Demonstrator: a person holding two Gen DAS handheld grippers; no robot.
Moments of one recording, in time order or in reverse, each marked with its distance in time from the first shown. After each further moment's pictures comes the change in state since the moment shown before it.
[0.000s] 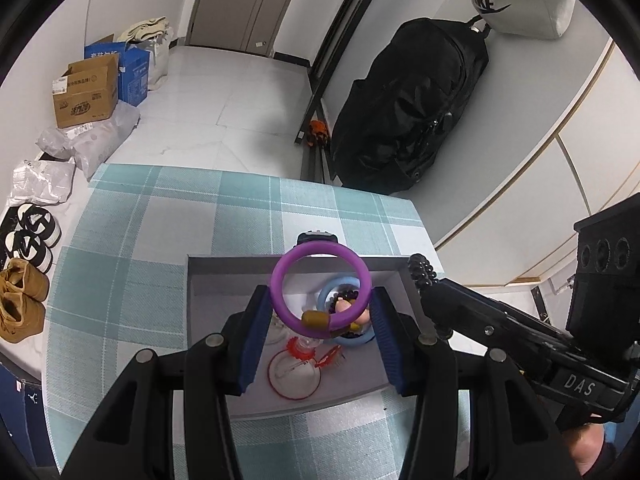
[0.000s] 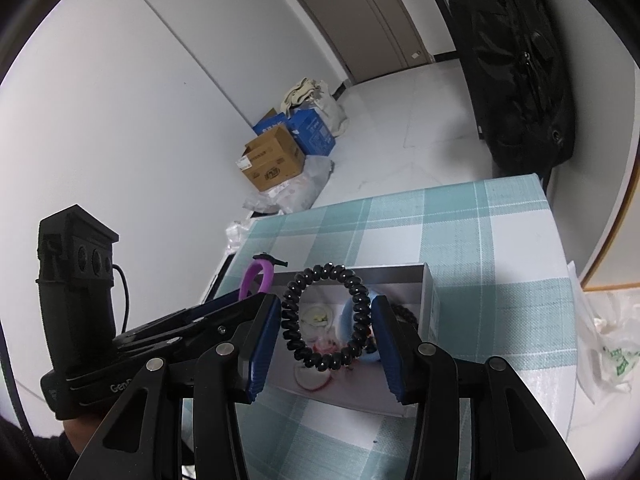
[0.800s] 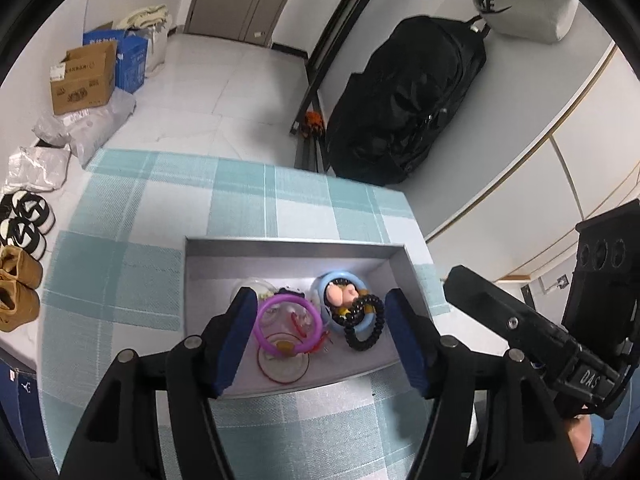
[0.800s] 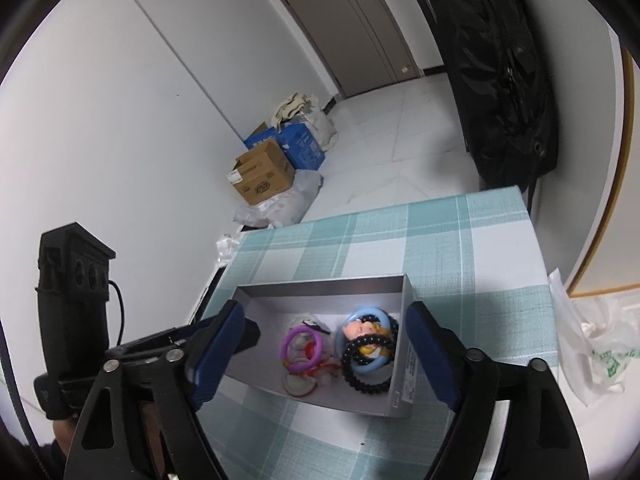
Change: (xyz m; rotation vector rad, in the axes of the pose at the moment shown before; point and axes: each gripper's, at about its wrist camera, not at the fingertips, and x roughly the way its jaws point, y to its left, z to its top) left arm -0.010 0.000 -0.005 -0.023 0.016 -0.024; right arm -0.016 0.000 -0.001 -0.012 -0.068 -0.037
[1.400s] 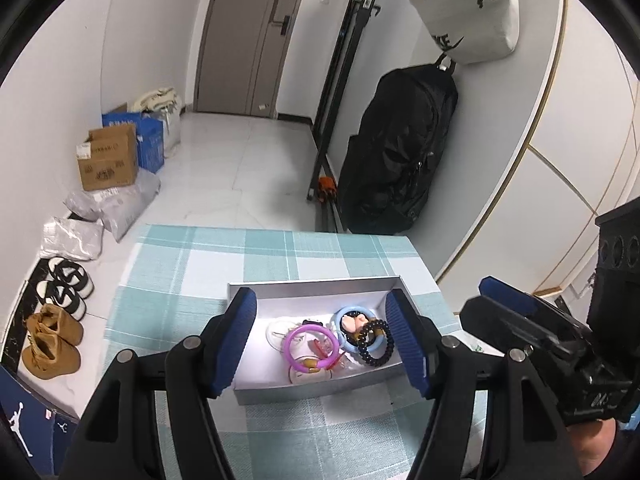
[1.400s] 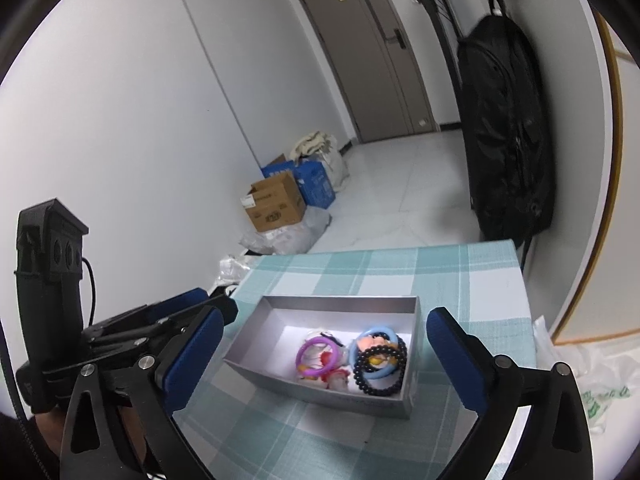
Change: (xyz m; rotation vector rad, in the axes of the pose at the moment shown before) left arm -0.050 -0.019 -0.021 0.140 -0.250 0.113; right arm -0.040 0.034 -0.020 -0.154 -0.162 -0.014
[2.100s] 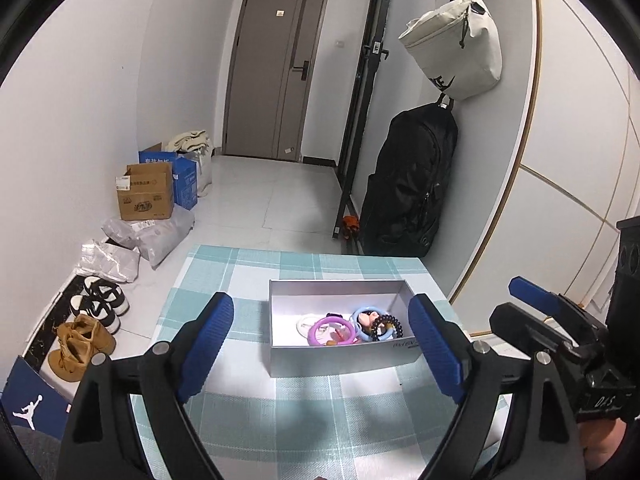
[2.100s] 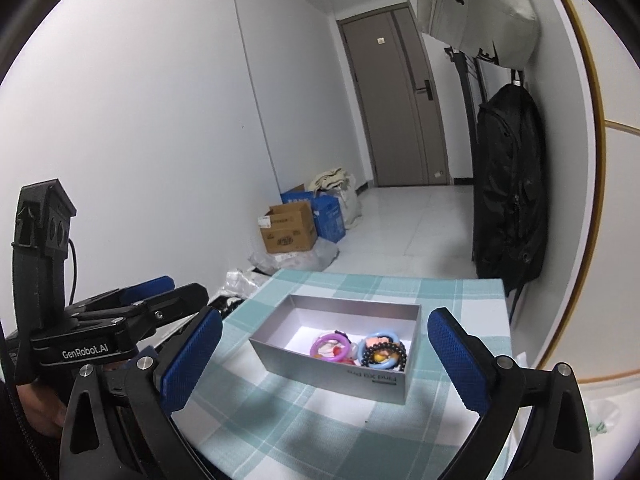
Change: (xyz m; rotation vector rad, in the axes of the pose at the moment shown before) left arm -0.061 -0.009 -0.034 0.027 -0.171 0.108; right arm -0.059 0.029 -0.032 -0.157 -0.143 0.002
